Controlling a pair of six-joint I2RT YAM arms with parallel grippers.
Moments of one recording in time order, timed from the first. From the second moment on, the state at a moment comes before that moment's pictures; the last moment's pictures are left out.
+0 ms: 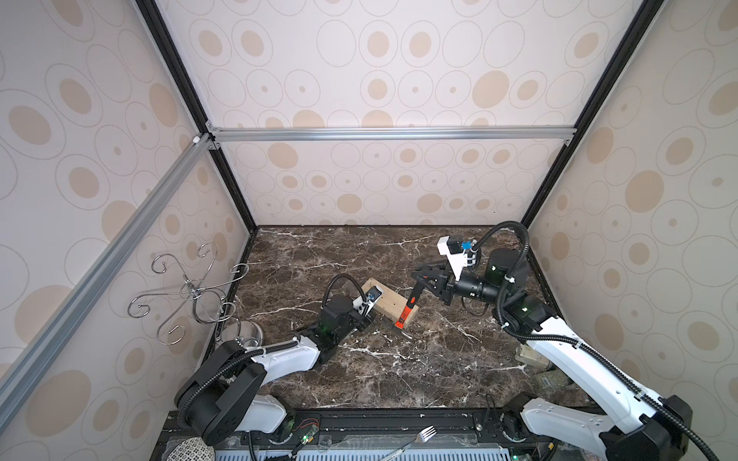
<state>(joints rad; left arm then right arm) -0.66 1.39 0.52 0.51 -0.11 0.33 0.52 1.09 0.97 -0.03 -0.64 0.10</state>
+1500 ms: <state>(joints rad) -0.46 1.65 0.70 0.10 -0.06 -0.42 0.52 1.07 0.98 -0.21 -0.57 -0.12</state>
